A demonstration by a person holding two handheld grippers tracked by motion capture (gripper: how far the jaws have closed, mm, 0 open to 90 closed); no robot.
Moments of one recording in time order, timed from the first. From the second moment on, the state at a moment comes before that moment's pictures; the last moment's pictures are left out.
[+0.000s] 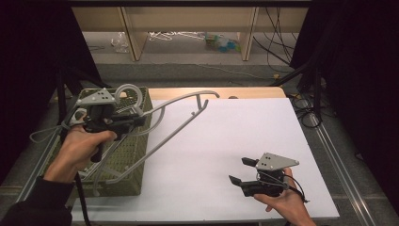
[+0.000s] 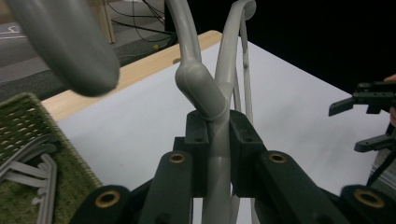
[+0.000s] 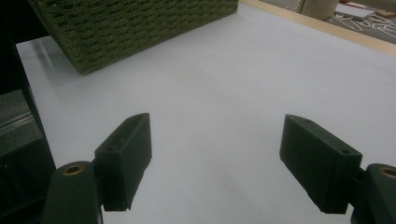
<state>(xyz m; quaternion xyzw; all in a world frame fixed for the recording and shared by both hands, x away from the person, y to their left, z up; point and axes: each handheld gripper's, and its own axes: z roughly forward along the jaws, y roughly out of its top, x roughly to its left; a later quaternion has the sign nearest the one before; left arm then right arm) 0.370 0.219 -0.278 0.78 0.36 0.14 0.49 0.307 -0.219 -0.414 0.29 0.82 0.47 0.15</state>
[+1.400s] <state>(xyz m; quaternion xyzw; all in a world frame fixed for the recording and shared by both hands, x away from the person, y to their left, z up) 0.420 0.343 -0.310 0.71 0.48 0.24 0.45 0.307 -0.218 -0.415 0.29 0.82 0.47 0.14</state>
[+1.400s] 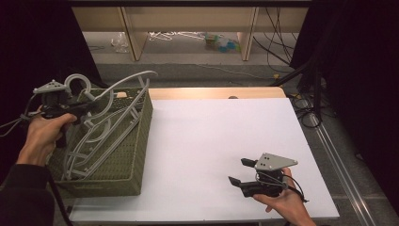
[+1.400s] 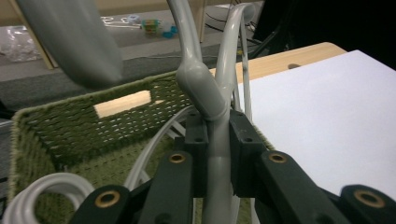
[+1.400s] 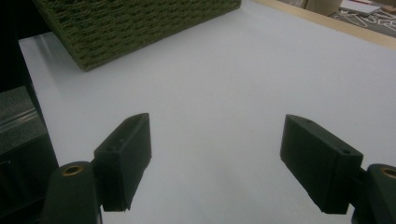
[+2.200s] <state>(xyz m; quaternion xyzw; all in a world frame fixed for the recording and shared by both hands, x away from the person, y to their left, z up) 0.419 0.369 -0.342 0.71 0.51 0.25 0.41 0.308 -0.217 -0.418 0.29 0.83 0.46 0.14</state>
